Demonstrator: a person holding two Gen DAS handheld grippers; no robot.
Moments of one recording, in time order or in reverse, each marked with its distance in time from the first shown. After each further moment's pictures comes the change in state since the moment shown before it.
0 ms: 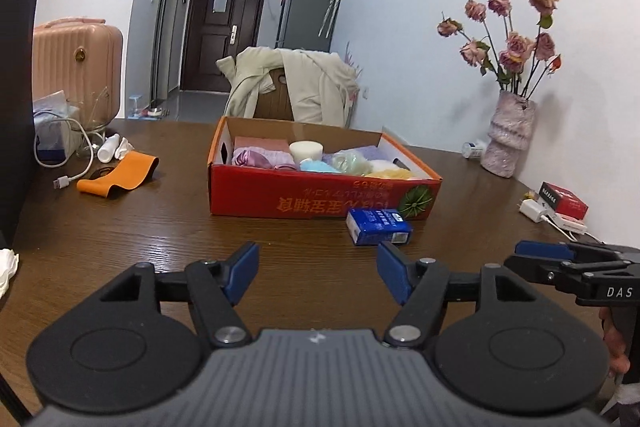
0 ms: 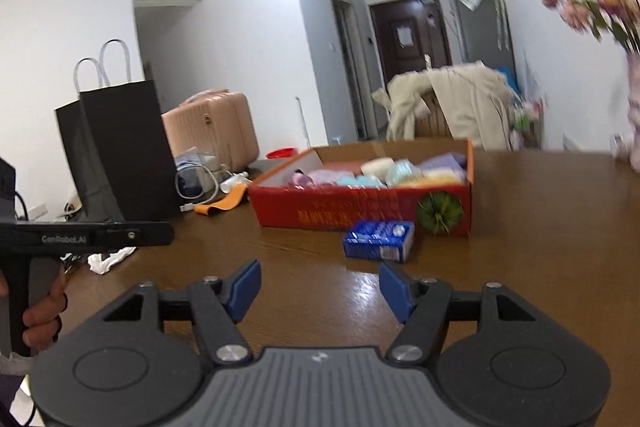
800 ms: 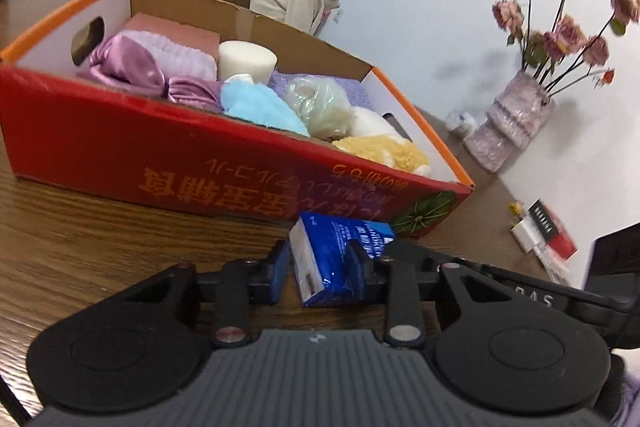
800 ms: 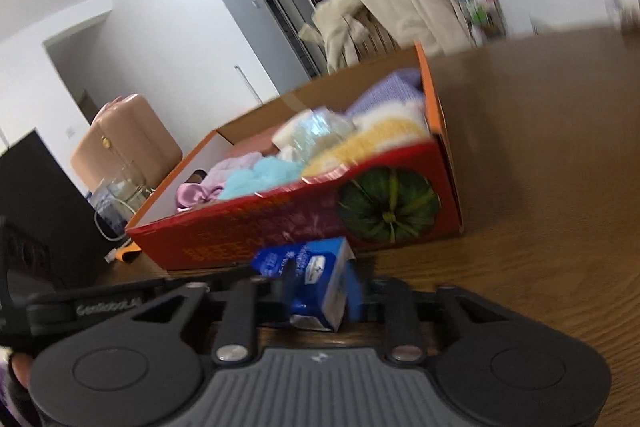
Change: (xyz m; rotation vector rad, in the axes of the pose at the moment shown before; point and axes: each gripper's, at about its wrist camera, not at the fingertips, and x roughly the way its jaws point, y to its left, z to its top) left arm 0.233 0.011 0.016 -0.252 0.259 -0.247; right arm 0.175 -0.112 0.025 0.356 0.159 -0.008
